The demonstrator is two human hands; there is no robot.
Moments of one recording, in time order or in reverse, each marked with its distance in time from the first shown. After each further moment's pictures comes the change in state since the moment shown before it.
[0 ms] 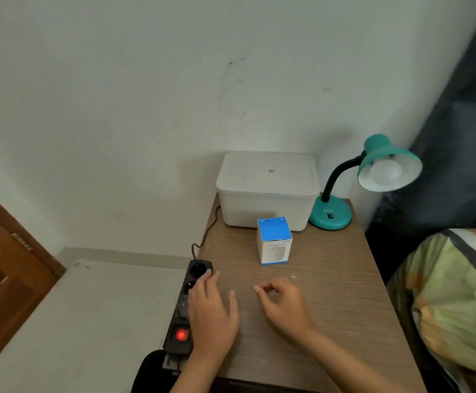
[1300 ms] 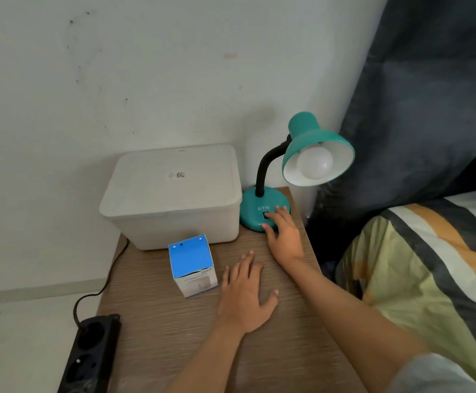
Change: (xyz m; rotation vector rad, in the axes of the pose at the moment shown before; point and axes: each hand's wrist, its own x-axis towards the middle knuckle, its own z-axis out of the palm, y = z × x) left_hand 0.054 0.128 0.178 0.114 -0.605 0.437; right_hand 0.161 0.155 -0.111 -0.157 0.264 0.168
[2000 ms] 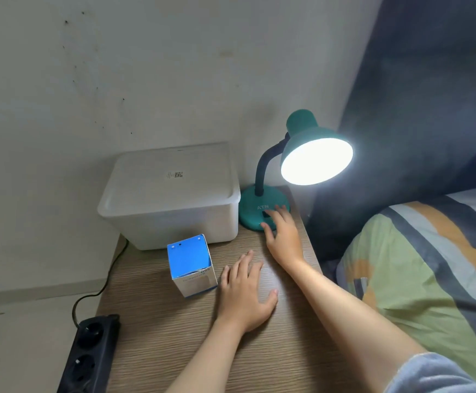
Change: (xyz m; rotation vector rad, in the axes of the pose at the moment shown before) left_hand 0.004 0.002 0.005 0.052 0.010 -0.049; right_hand 0.002 0.007 0.005 -0.009 0.037 -0.063
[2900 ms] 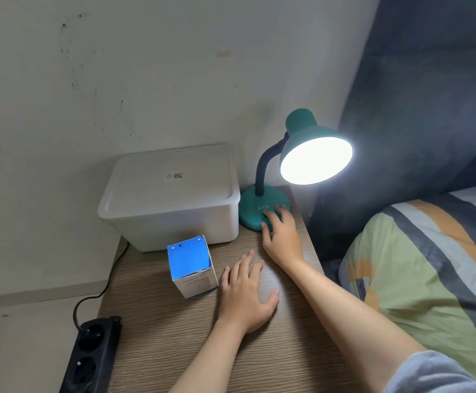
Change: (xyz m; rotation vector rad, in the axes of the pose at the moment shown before) left_hand -0.001 0.001 -0.001 -0.016 0.030 0.009; right_hand -0.002 -0.004 0.003 -0.134 0.006 -0.012
